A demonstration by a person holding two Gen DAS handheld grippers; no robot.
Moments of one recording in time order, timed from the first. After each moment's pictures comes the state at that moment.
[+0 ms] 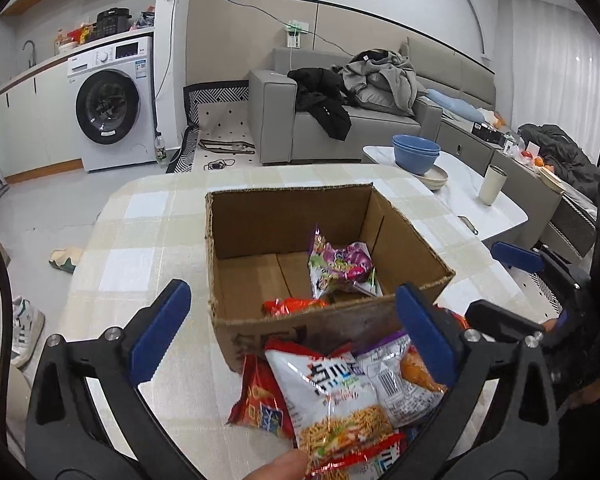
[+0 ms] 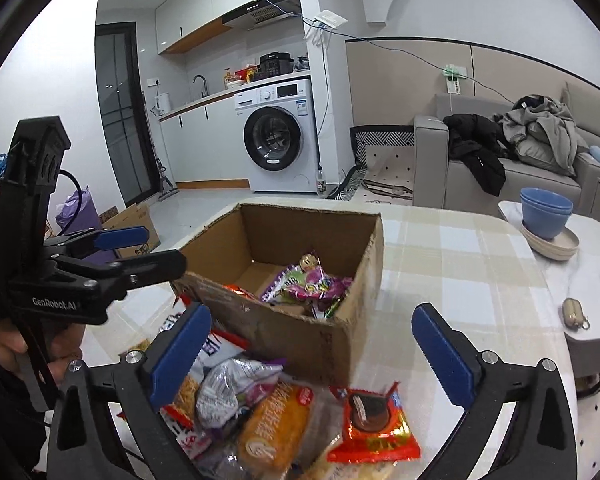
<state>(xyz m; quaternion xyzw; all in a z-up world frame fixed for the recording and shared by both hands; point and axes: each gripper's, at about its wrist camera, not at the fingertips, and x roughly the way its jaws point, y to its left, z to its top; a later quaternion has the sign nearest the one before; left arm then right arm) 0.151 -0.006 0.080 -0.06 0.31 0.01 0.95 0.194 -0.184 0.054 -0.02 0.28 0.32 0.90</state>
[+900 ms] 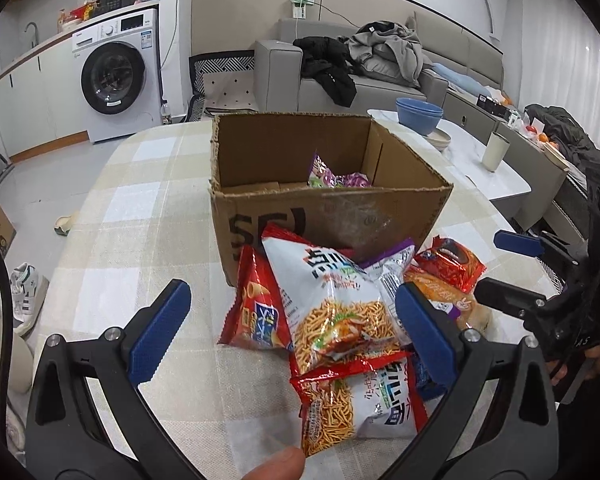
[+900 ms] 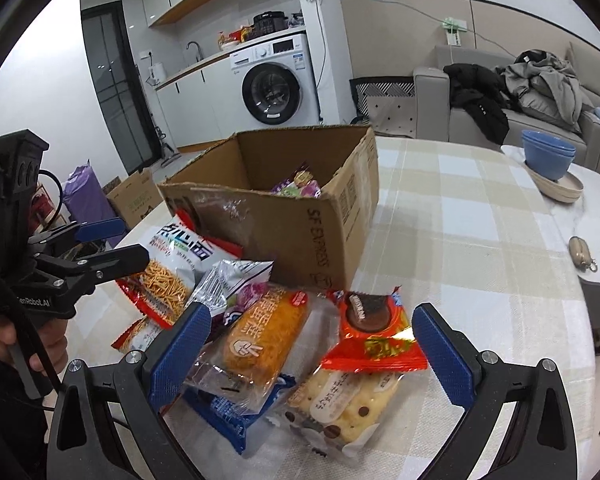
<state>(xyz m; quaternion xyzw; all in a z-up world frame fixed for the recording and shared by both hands) 0.095 -0.024 0.036 -0.06 0.36 0.02 0.93 0.164 -0.203 0.007 -0.02 0.37 0.33 0.87</state>
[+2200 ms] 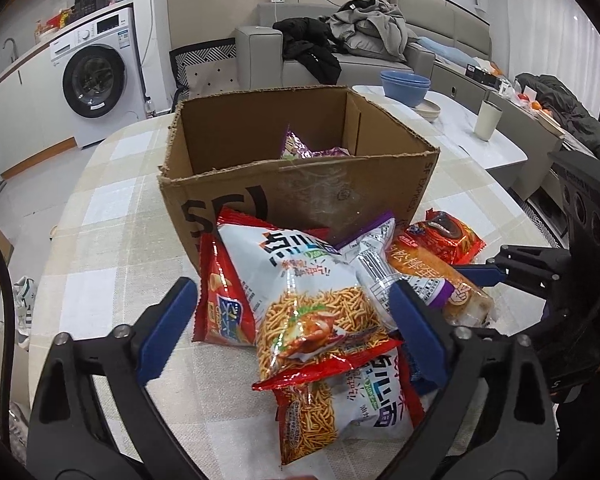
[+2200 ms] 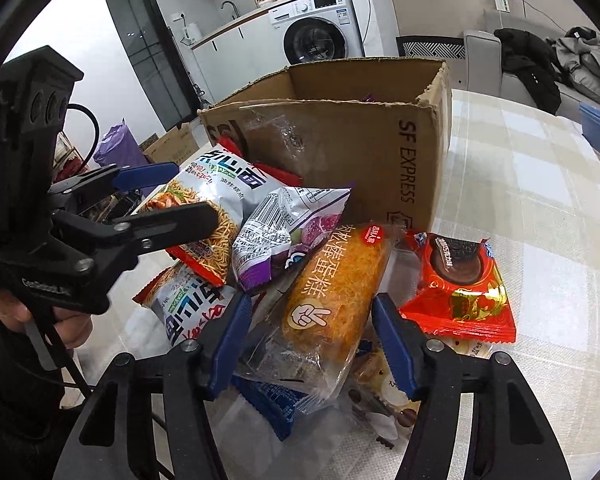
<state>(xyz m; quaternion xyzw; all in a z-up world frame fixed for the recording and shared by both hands) 0.114 -0.051 0.021 -0.02 0.40 -0.01 0.92 0.148 -0.170 -0.036 -0.04 0.43 0.40 0.81</state>
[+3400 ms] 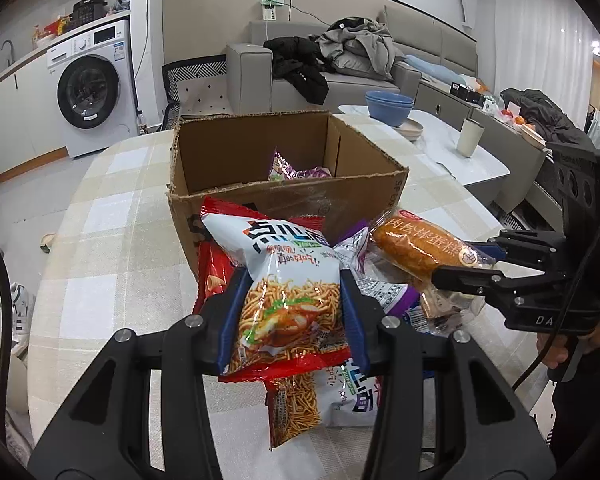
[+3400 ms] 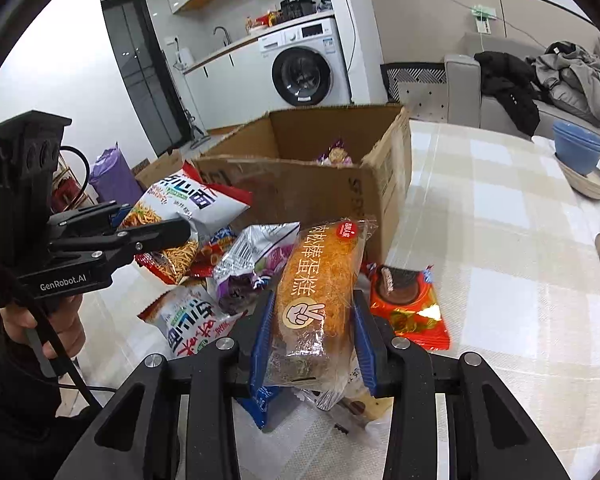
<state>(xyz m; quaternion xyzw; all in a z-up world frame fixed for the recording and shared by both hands) 0.081 -0.048 0.041 -0.04 0.36 -0.03 0.93 0.143 -0.212 0.002 -0.03 0.38 0.38 0.84</state>
